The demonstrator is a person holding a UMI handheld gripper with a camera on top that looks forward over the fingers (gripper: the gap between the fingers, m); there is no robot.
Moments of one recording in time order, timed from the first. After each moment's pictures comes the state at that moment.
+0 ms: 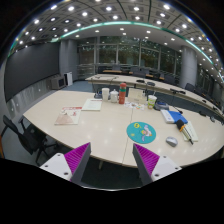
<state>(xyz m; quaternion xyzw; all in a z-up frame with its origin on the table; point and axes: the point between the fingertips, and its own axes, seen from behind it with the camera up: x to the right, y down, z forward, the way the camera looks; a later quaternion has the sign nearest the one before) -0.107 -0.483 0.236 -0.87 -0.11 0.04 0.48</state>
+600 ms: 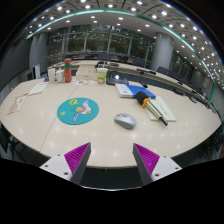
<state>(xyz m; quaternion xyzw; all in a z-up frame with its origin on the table) 0.193 -0.396 0.073 -0.90 0.00 -0.08 0.43</state>
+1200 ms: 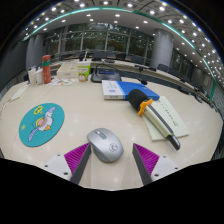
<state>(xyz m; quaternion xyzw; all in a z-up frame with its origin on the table) 0.309 -0.217 -0.006 -0.90 0.01 -0.07 0.43</state>
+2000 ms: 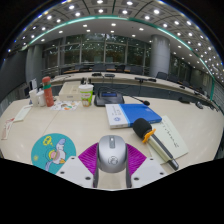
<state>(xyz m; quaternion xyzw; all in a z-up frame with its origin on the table) 0.279 -0.163 0.087 -0.87 0.03 -0.05 0.49</state>
